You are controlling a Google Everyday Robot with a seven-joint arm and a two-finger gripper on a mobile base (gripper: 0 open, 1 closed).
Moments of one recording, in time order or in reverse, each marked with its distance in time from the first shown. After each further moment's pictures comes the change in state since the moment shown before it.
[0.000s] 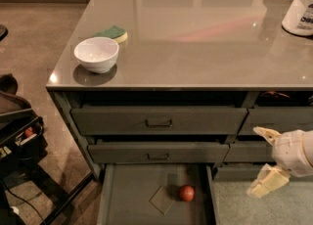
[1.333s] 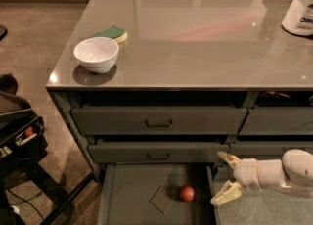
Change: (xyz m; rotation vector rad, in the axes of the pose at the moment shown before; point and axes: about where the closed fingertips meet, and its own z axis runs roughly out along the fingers) arm 0.054 0.009 0.189 -0.156 -0.349 0.104
